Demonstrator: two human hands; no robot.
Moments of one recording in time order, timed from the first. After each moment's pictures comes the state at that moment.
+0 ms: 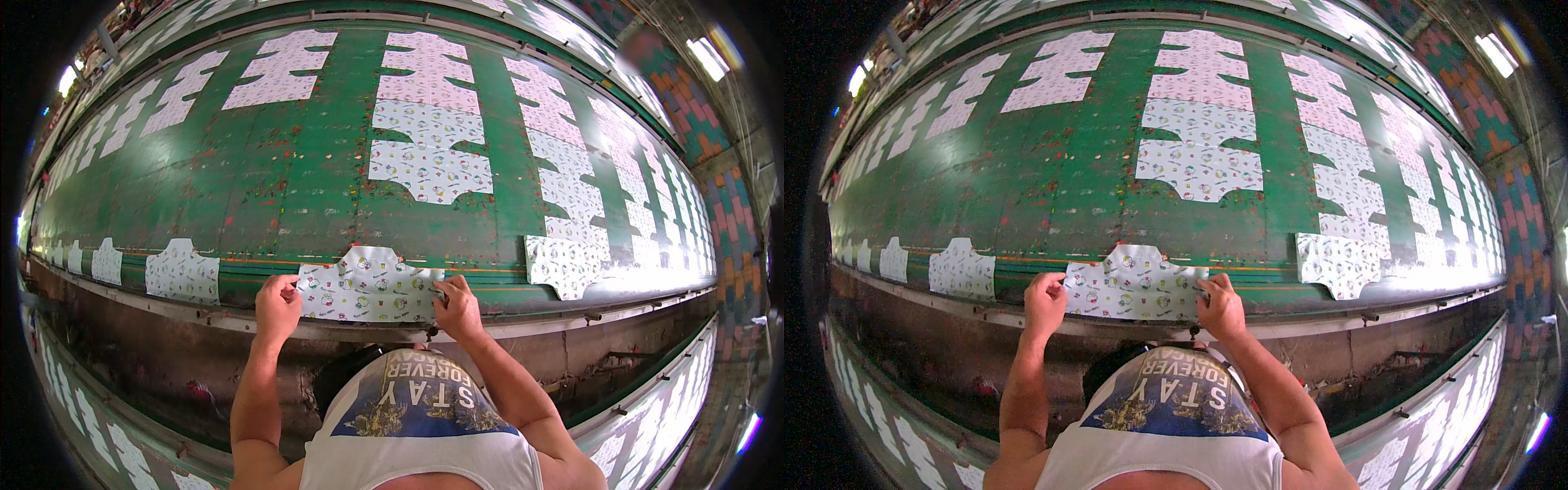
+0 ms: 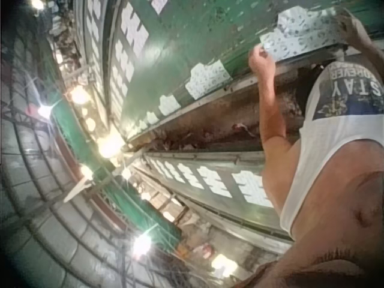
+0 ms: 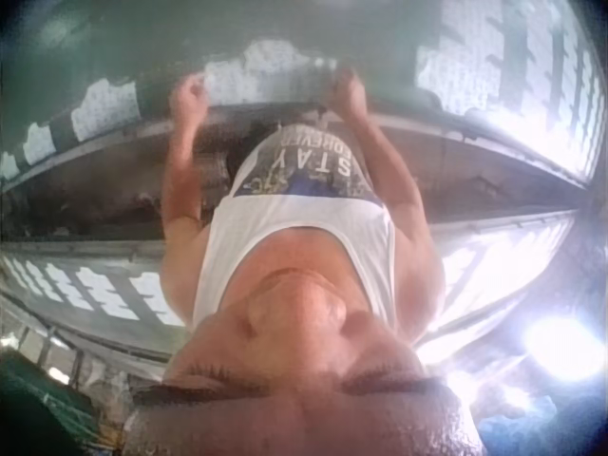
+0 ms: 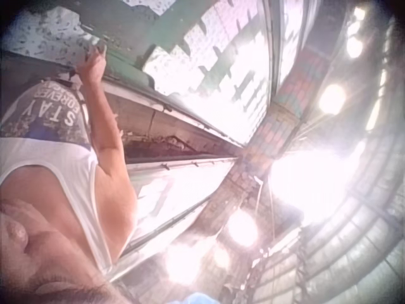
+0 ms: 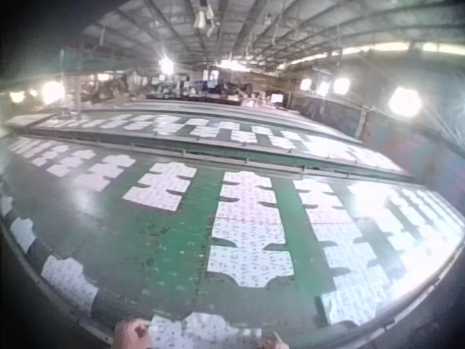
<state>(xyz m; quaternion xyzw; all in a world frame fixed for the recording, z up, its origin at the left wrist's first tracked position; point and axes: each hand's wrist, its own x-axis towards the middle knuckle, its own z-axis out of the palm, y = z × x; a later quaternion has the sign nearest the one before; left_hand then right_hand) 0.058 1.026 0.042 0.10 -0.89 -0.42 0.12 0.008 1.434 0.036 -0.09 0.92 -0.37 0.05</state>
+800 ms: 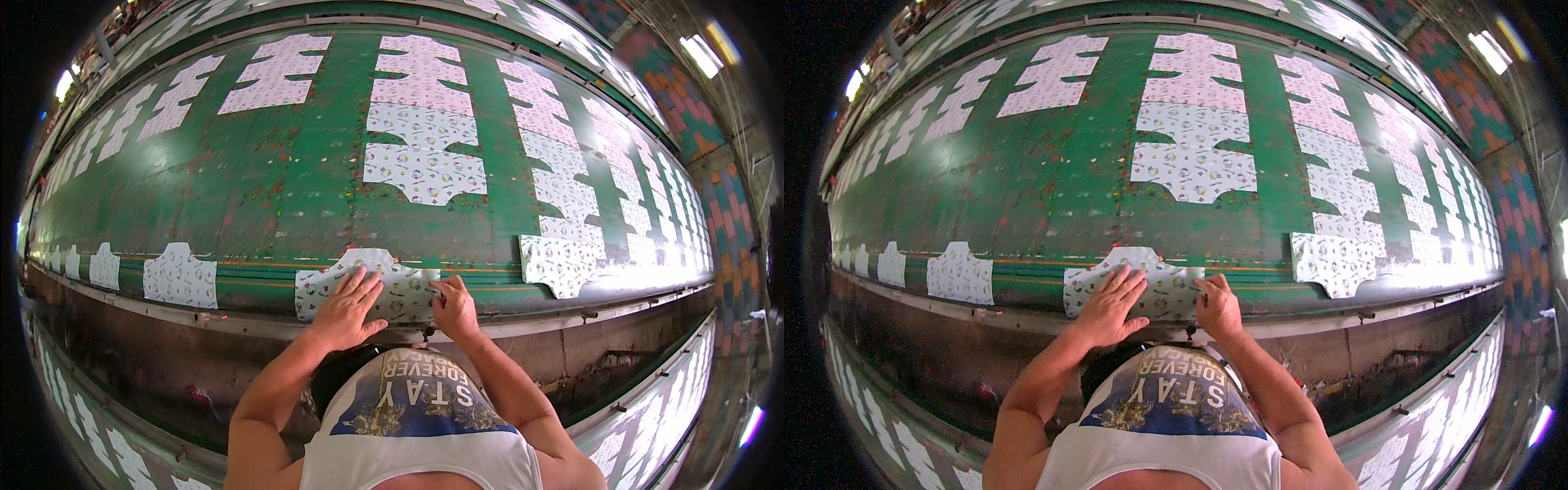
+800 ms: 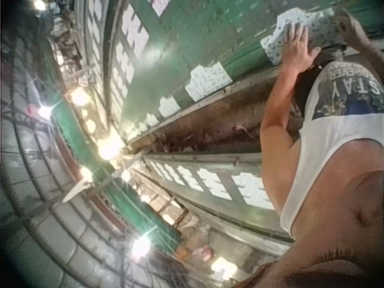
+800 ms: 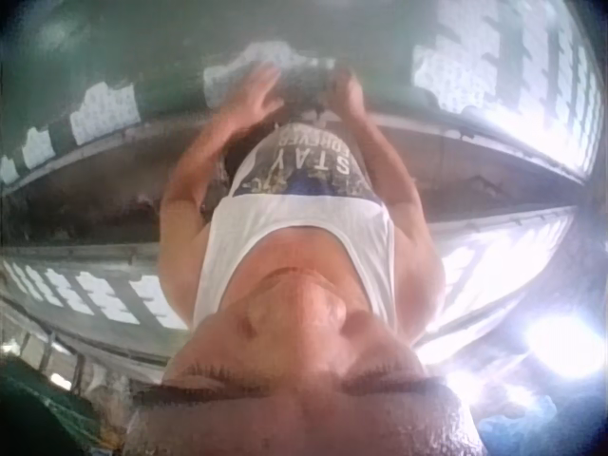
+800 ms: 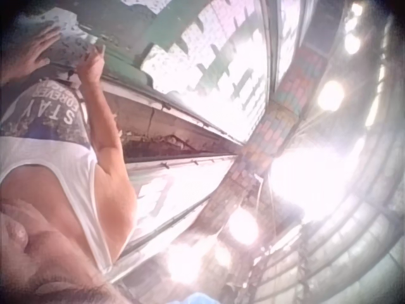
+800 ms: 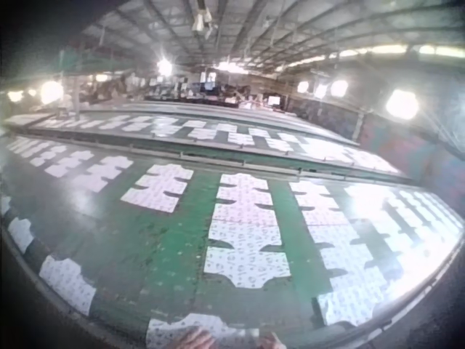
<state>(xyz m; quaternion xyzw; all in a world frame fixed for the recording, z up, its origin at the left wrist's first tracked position) 0.038 1.128 0.042 -0.28 -0.94 -0.21 -0.03 0.007 1.437 0.027 -0.11 0.93 -0.35 0.01</state>
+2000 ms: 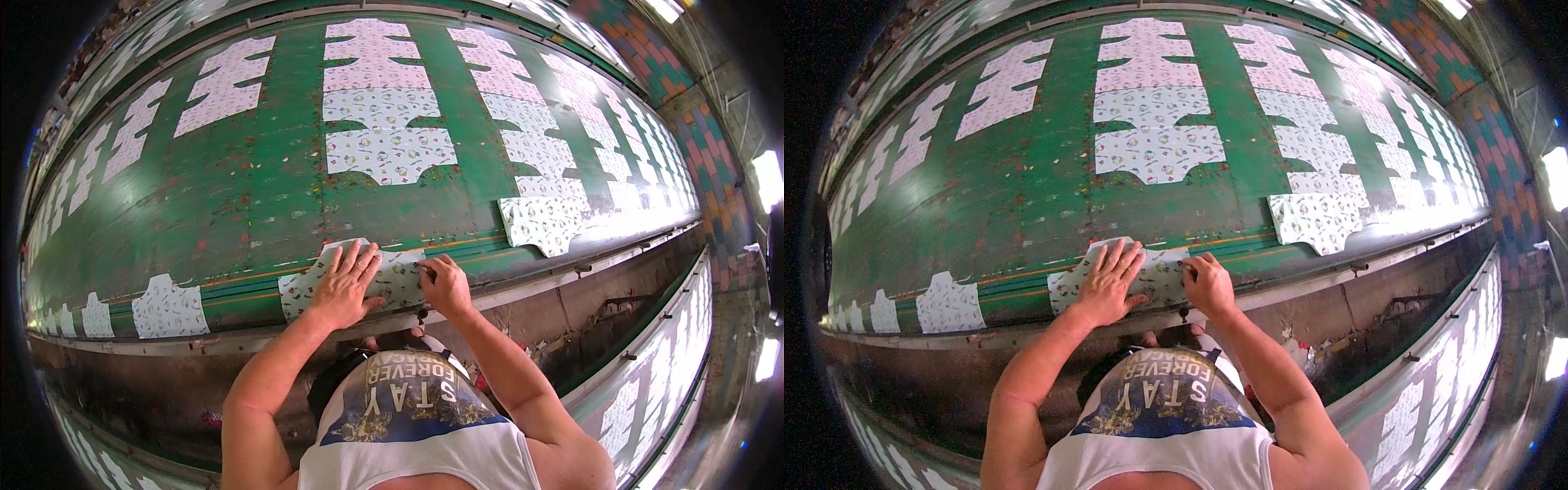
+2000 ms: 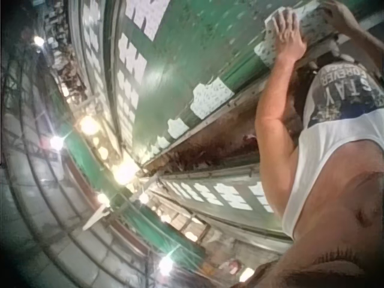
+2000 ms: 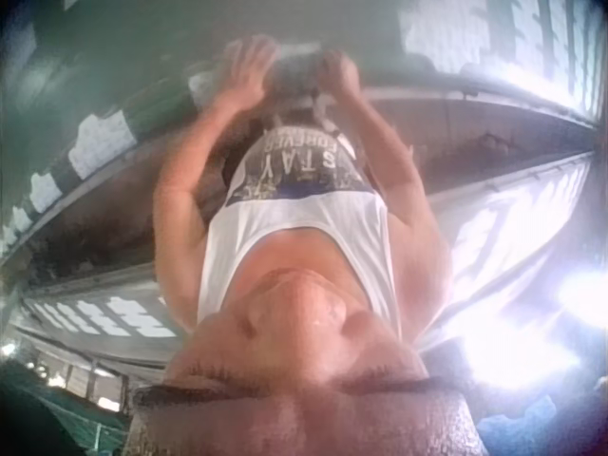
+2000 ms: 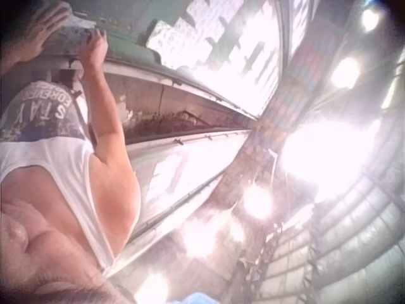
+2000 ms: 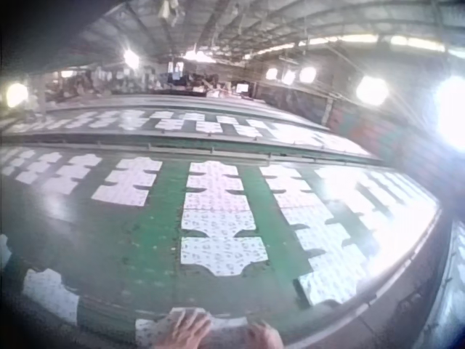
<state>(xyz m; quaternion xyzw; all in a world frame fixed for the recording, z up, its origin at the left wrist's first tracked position) -0.005 1.146 0.023 -0.34 -0.93 -0.11 -0.05 0.010 1.427 0.029 -0.03 0.93 -0.37 -0.05</state>
